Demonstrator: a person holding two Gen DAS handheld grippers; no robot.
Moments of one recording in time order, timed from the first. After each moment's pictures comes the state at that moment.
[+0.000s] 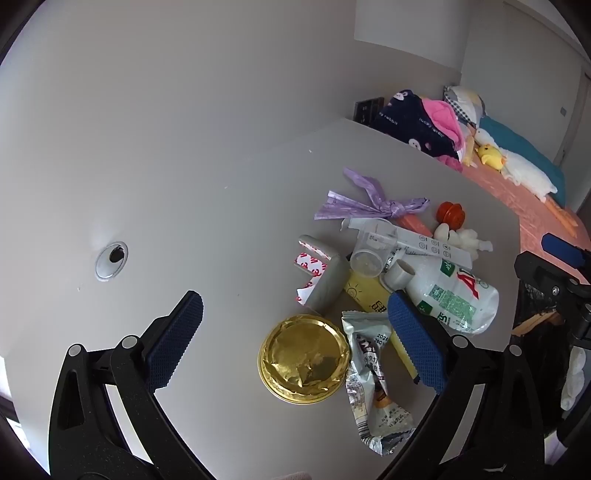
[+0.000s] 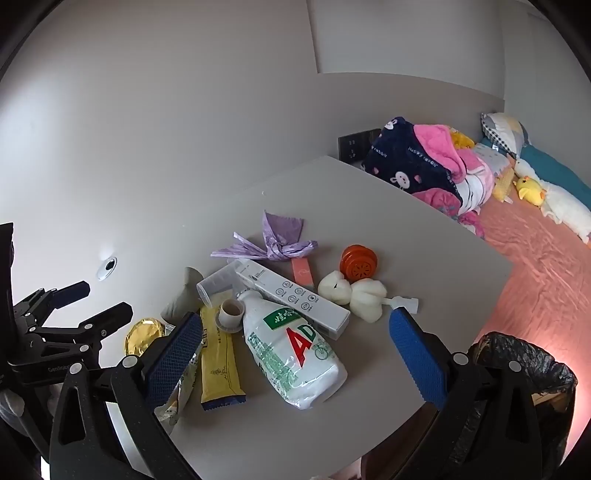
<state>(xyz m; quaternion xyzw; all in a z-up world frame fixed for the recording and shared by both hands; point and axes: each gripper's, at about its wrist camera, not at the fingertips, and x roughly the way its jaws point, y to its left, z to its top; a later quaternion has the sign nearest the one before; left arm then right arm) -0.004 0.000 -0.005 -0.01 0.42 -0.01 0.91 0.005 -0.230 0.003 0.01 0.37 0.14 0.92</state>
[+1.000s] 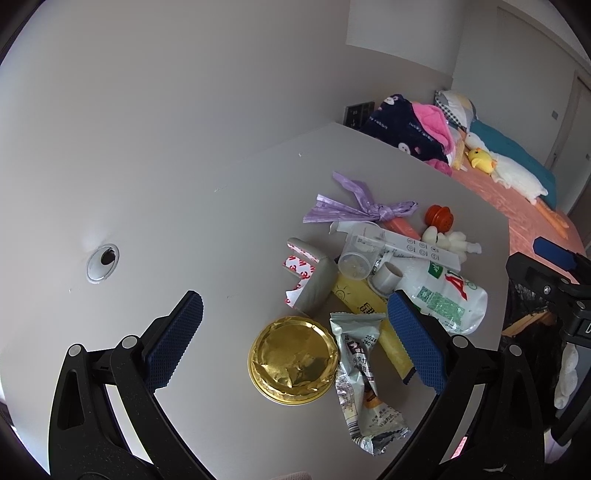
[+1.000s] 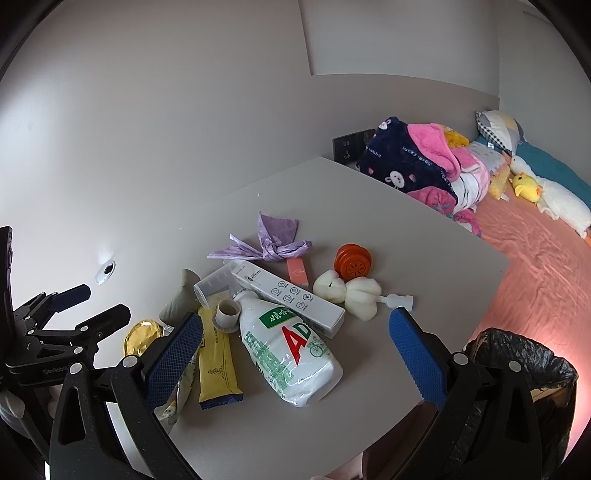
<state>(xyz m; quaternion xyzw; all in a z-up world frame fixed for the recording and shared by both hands) -0.007 -0.001 -0.001 -0.01 0.41 -0.03 0.91 0.002 -0.235 0.001 0.01 0.37 0.13 0.92</state>
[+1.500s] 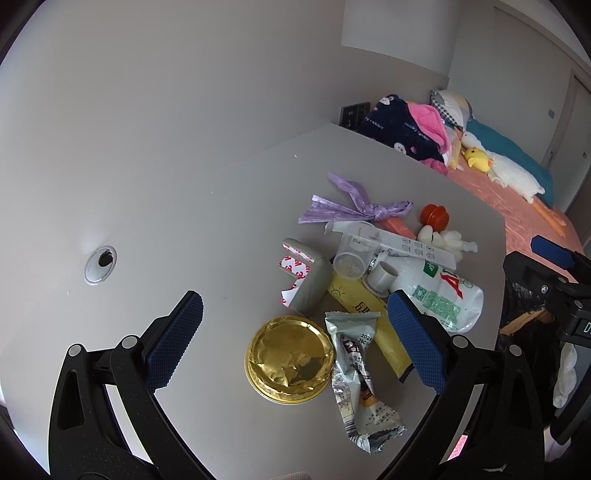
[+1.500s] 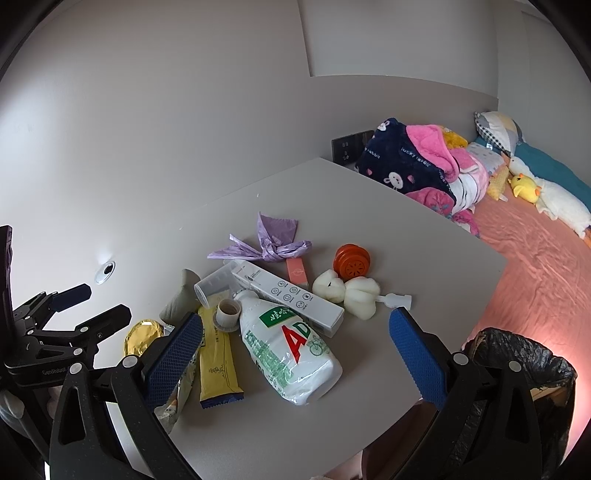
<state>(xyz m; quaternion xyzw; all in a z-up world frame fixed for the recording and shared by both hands) -0.008 -0.004 0.000 -0.01 0.41 -0.03 0.91 0.000 -0.235 0.002 0.01 0.37 0.13 0.92</state>
